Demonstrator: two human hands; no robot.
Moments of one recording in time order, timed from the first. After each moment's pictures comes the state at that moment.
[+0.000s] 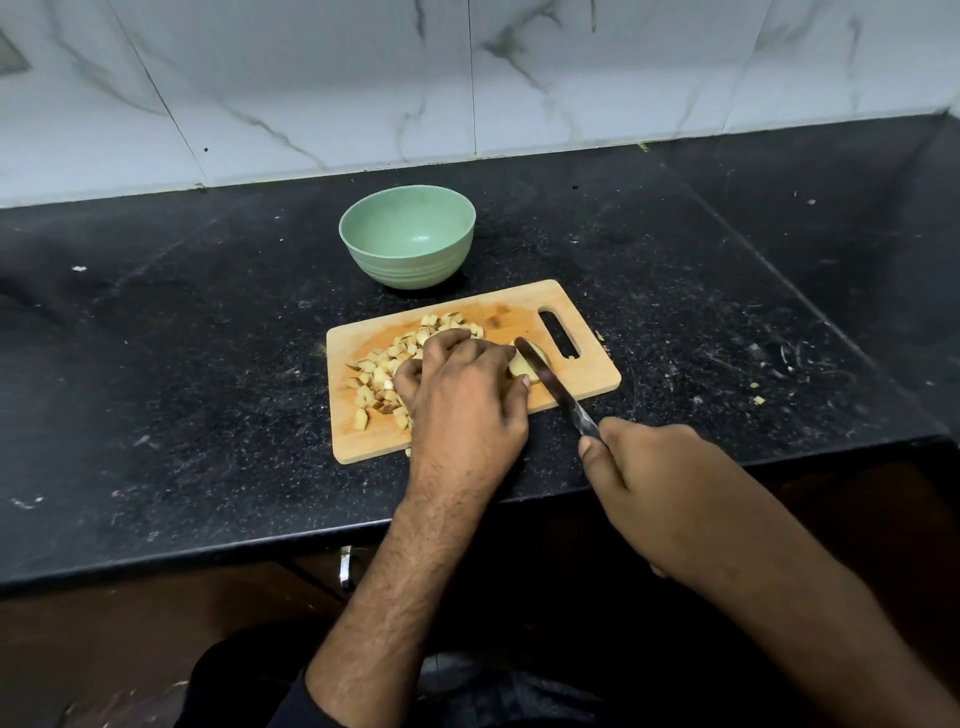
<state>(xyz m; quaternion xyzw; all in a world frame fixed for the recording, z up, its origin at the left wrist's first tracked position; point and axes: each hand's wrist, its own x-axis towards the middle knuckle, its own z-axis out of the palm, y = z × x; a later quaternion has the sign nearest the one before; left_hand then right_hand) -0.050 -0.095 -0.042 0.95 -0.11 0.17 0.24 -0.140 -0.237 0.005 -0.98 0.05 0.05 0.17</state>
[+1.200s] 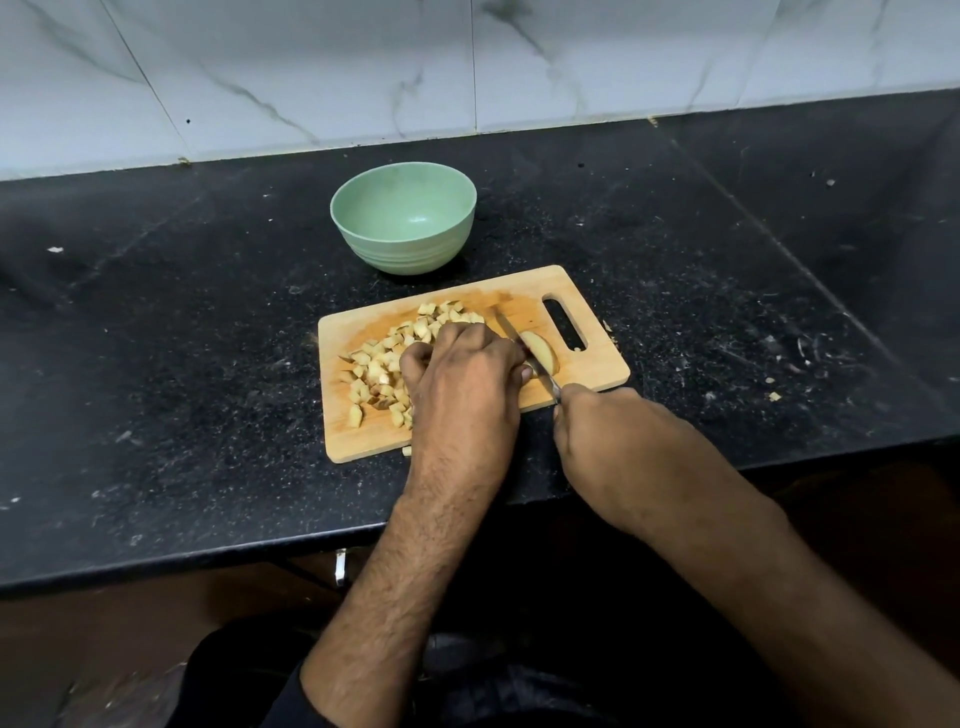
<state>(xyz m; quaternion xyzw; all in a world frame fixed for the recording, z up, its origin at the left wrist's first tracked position) -0.041 -0.095 -0.043 0.95 -0.13 0.17 0.23 -0.098 -0.220 -0.008 -0.99 0.02 0.06 0.10</state>
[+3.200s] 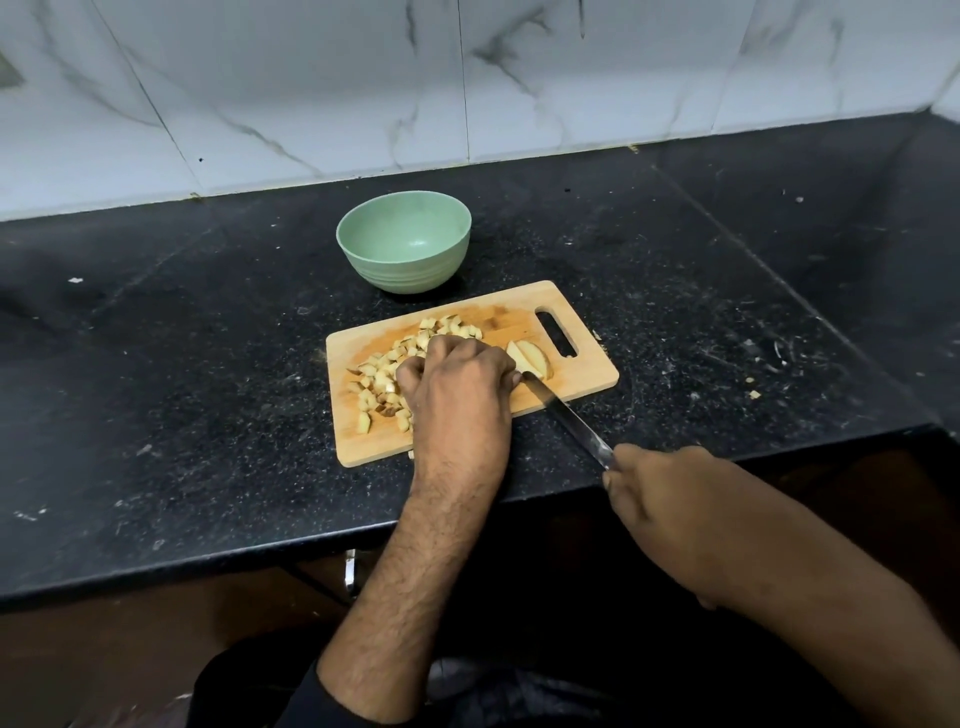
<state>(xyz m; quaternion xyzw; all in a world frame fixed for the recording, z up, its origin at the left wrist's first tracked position) -0.043 -0.093 -0.046 0.94 -0.12 0.20 0.23 -0.153 -0.248 0.007 -0.98 0.04 0.13 0.14</state>
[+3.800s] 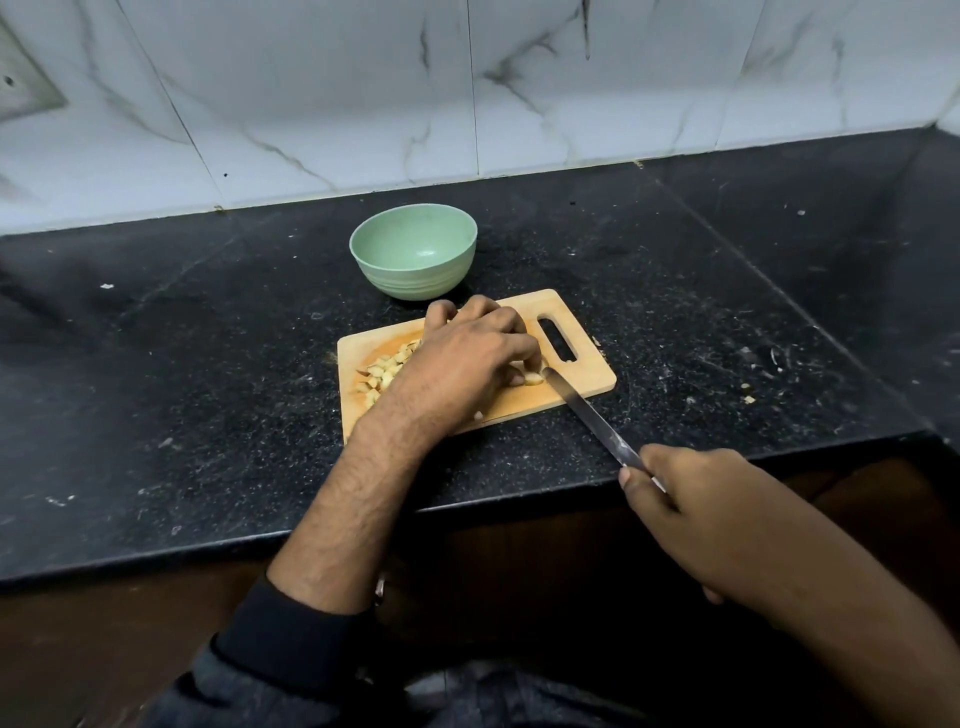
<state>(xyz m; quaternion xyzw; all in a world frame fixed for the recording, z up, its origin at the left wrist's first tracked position) 0.003 -0.077 -0.014 0.92 -0.37 0.12 0.05 -0.164 -0.263 0.010 -0.98 0.07 0.11 0.17</state>
